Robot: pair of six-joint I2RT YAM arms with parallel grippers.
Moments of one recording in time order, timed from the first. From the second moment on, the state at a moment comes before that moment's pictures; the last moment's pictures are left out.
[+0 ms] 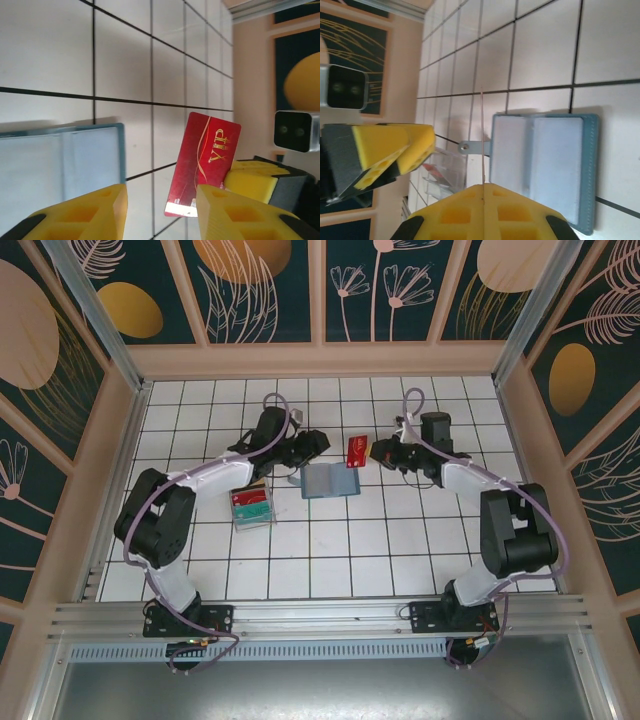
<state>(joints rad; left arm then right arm) -0.54 1.78 1.11 0.12 0.43 -1.04 0.19 1.58 0.87 0.05 -0.83 0.66</state>
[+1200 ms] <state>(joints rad) -0.53 1.78 1.02 0.51 0.66 -1.25 0.21 1.59 0.78 0.50 -1.07 0.95</state>
